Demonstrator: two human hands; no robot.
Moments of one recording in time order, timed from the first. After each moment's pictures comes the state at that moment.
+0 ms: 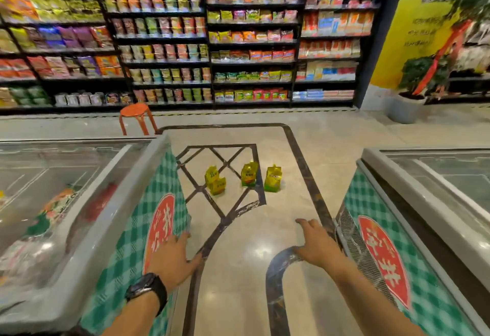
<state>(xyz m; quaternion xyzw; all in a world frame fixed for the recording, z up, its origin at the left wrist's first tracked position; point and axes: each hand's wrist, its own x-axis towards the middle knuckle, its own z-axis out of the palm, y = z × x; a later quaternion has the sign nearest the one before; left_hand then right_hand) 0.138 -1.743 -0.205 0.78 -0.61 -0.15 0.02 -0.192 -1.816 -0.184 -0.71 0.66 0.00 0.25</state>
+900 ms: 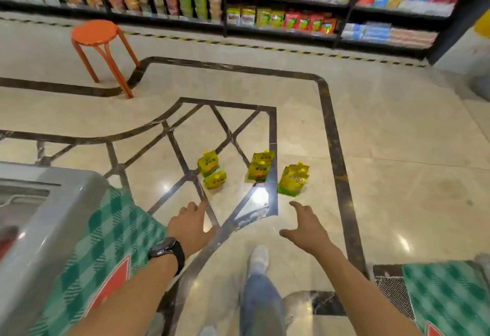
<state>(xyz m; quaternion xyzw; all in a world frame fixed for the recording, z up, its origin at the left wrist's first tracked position) 0.232 -2.387 -0.374 0.75 -0.61 -0.23 -0.07 -0.051 -2.453 -0.349 -0.67 0.65 0.04 0.36</state>
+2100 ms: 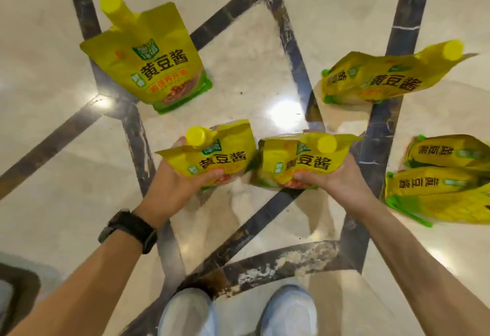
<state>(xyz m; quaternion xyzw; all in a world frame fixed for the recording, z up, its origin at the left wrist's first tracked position) 0.296 -2.711 -1.038 0.71 -0.28 -0.49 0.41 0.033 -2.838 -1.037 -0.55 0.56 -0.13 0.60</state>
